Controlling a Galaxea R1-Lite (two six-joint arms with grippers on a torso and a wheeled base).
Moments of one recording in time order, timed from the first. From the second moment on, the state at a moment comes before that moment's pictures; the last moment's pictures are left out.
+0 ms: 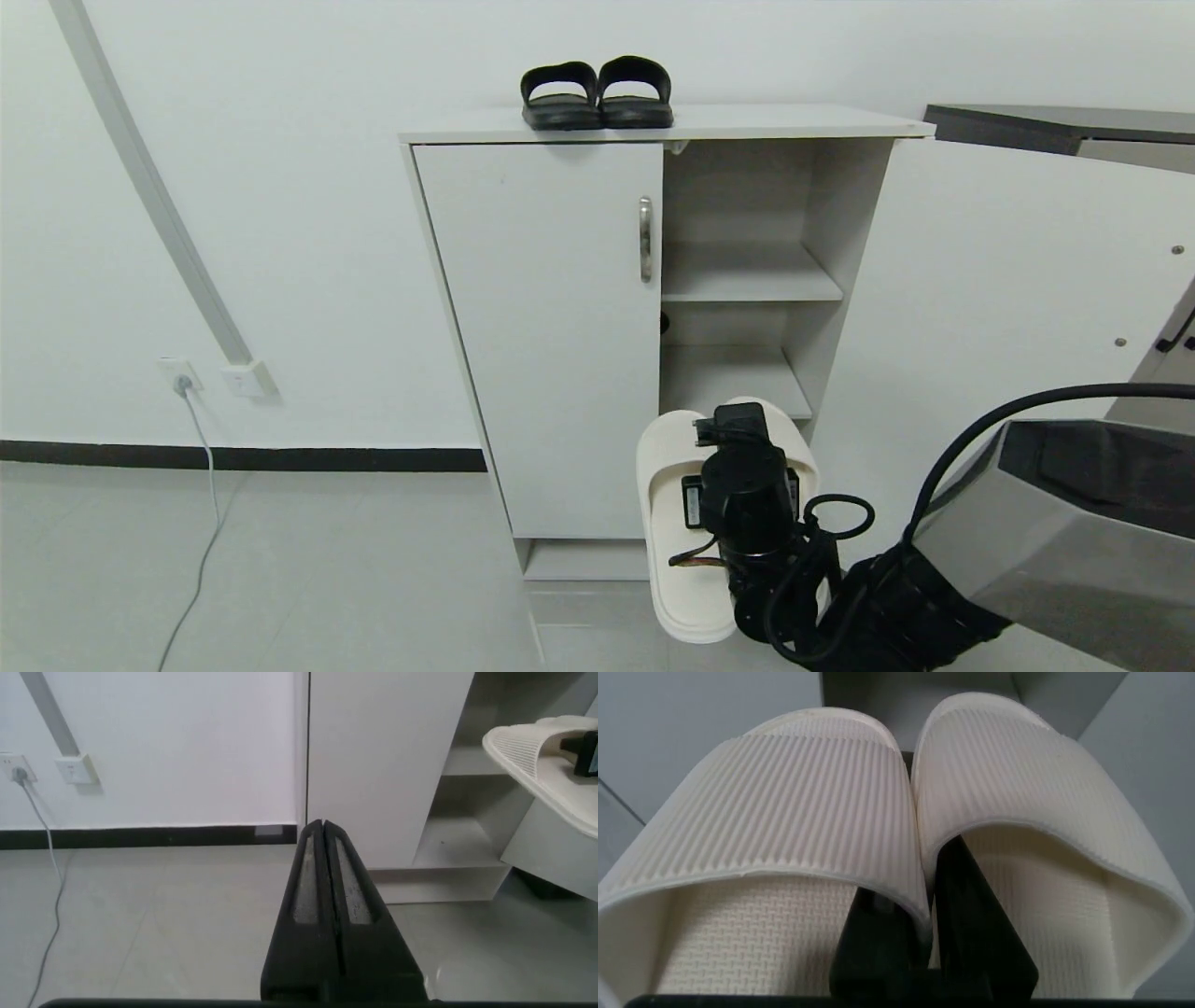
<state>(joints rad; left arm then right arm) 0.00 0.00 0.00 0.00 0.00 0.00 0.86 2.19 -0.91 -1.02 -0.84 0.15</state>
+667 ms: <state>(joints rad) 0.00 0.00 0.00 0.00 0.00 0.00 0.82 2.25 -0.93 -1.02 -0.84 0.15</state>
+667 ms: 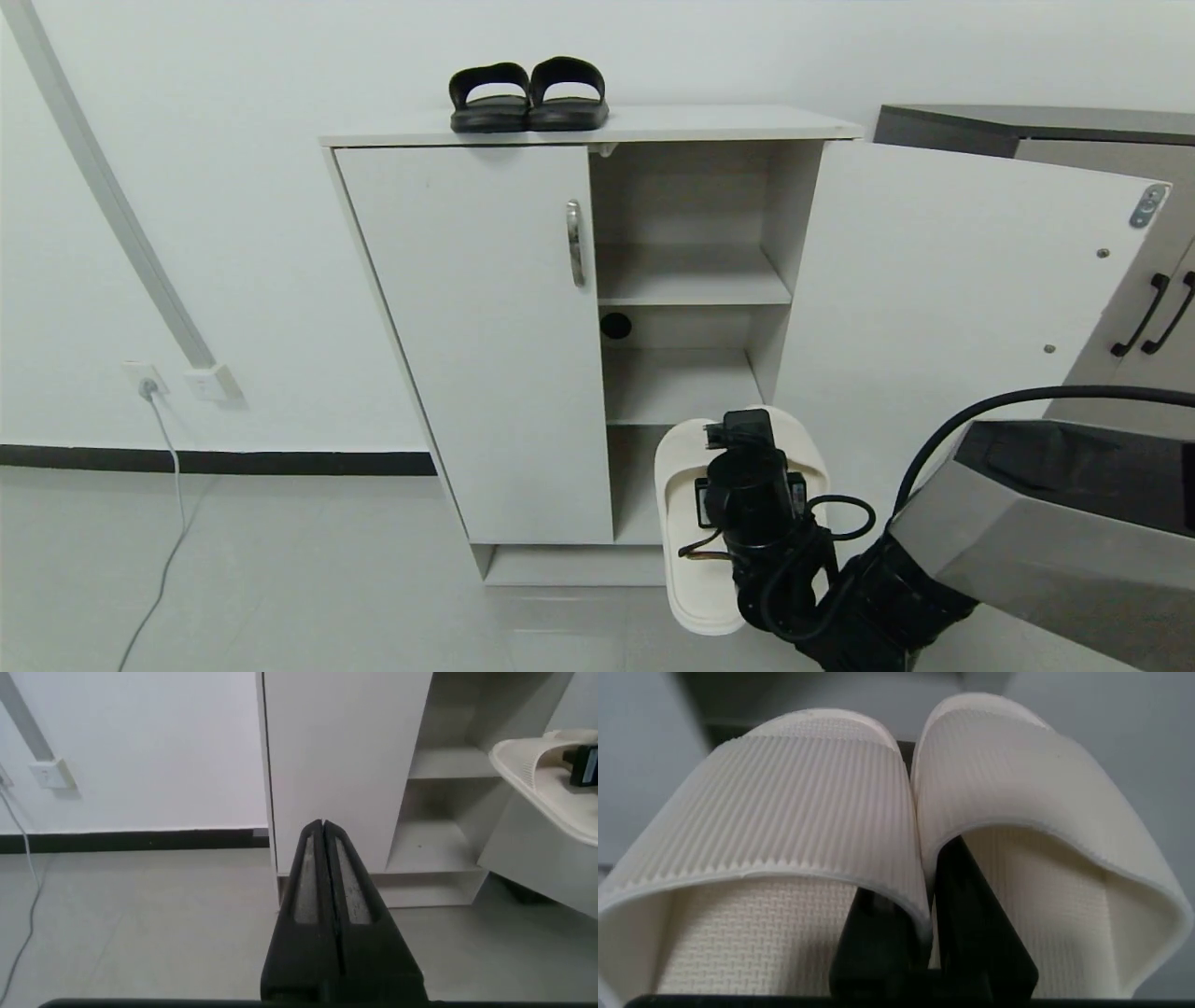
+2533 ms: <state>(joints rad) 0.00 0.00 0.00 0.00 0.00 0.01 0.81 2.31 -0.97 -1.04 -0.83 0.15</state>
